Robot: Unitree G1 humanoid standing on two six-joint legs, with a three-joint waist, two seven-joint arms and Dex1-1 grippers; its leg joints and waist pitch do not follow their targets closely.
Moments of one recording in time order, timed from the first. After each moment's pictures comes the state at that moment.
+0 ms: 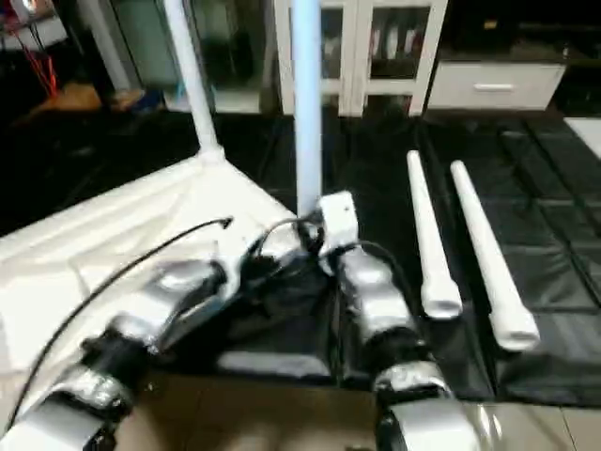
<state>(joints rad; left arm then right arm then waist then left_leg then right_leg) -0.60 0.10 -0.25 0.62 0.00 0.32 -0.56 -0.62 -0.02 0.00 0.76 0.06 0.08 0.24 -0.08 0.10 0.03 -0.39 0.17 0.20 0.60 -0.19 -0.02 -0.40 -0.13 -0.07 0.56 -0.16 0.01</state>
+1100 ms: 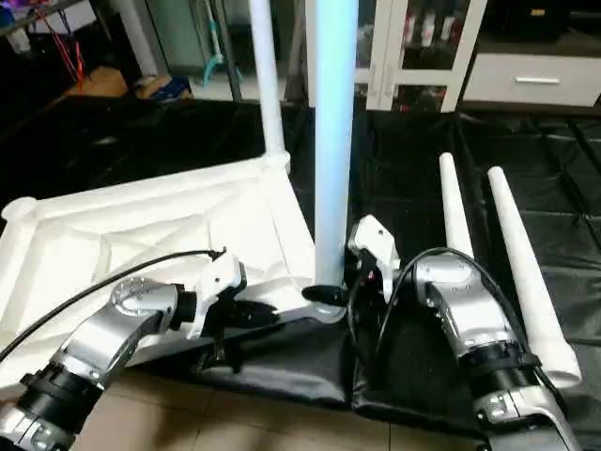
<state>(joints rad) -0.39 0.34 -0.35 0.28 -0.11 0.28 -1.07 -0.46 -0.47 0.16 0.43 0.20 0.15 1.21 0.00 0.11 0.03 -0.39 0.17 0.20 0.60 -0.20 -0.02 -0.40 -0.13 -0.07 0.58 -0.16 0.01</state>
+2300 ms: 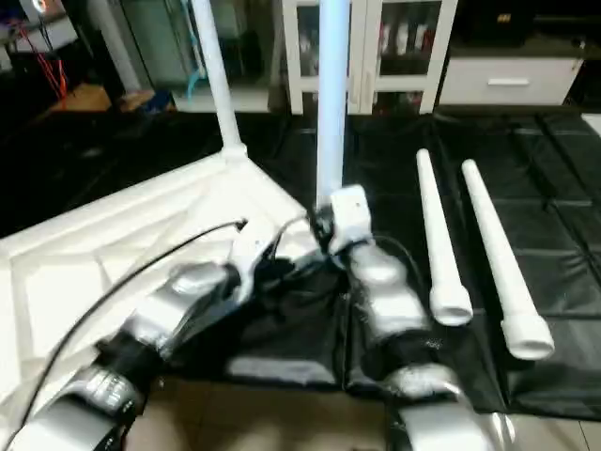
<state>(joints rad) -0.61 0.07 -0.27 0.66 -0.01 0.24 -0.56 -0.61 -0.04 0.01 0.69 0.04 0.09 0.14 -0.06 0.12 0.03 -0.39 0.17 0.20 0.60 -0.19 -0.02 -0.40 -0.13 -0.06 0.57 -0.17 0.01</state>
